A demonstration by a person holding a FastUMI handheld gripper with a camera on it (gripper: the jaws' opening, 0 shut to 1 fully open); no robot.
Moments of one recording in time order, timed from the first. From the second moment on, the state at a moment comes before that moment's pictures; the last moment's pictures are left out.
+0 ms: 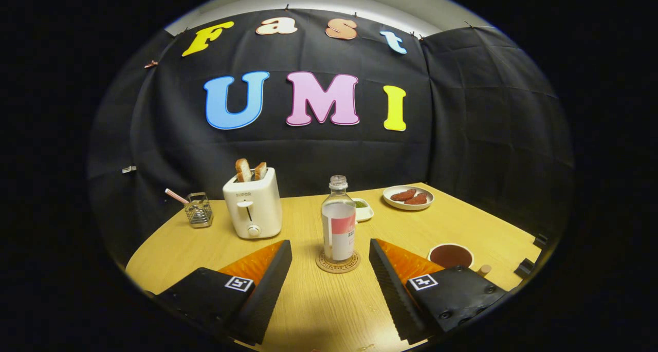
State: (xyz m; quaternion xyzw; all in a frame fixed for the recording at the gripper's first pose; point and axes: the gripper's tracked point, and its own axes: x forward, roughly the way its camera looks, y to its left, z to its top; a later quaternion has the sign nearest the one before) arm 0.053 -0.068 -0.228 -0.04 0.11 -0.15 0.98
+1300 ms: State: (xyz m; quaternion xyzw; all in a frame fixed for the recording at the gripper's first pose) arm -0.002 -0.084 -0.132 0.01 0.07 -0.08 0.99
